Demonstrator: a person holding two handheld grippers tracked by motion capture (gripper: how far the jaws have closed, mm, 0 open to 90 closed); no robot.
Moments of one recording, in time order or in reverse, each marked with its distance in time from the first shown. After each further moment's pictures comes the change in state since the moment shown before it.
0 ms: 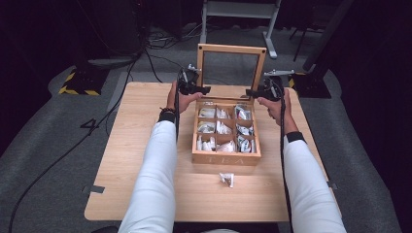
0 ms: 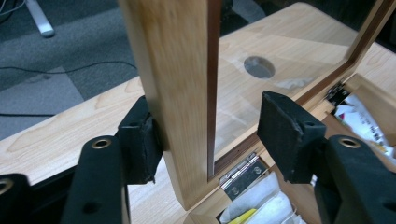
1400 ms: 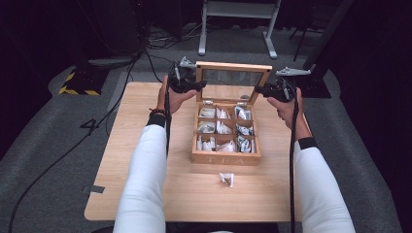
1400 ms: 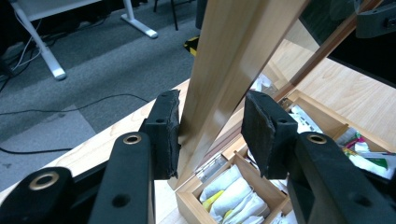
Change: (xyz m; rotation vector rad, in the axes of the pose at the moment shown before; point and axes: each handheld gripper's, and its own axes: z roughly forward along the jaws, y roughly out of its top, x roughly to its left) left arm -0.028 0.013 -0.075 -0.083 0.001 0.133; right arm 0.017 0.008 -0.059 -0.106 0.012 -0.057
